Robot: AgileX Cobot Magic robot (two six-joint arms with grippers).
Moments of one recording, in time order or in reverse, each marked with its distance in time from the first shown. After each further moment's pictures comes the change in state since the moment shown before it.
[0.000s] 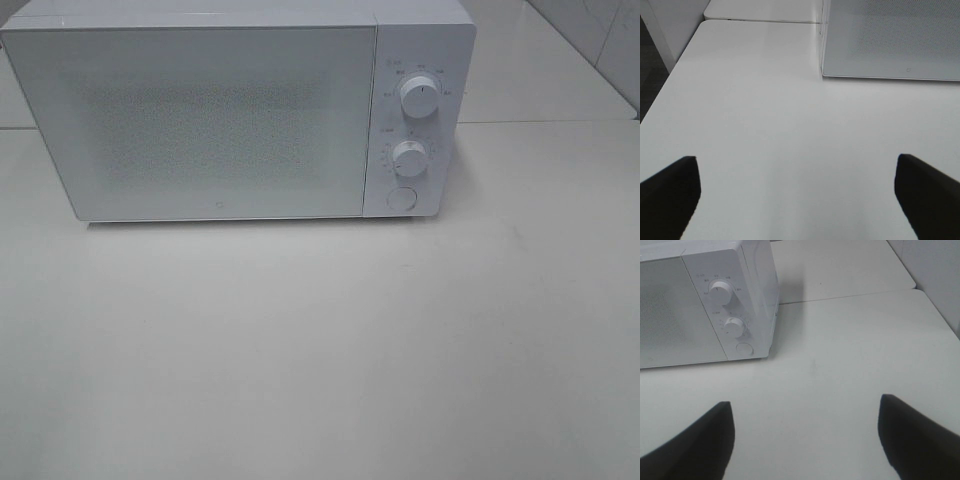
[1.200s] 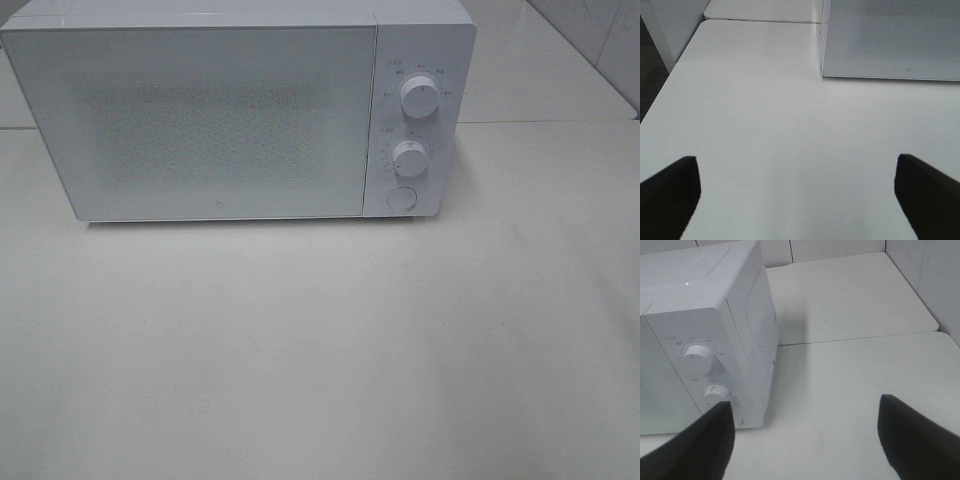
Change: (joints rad) left arm 0.000 0.000 0.000 0.000 0.000 0.000; right arm 0.000 0.716 0.049 -0.014 -0.821 0.000
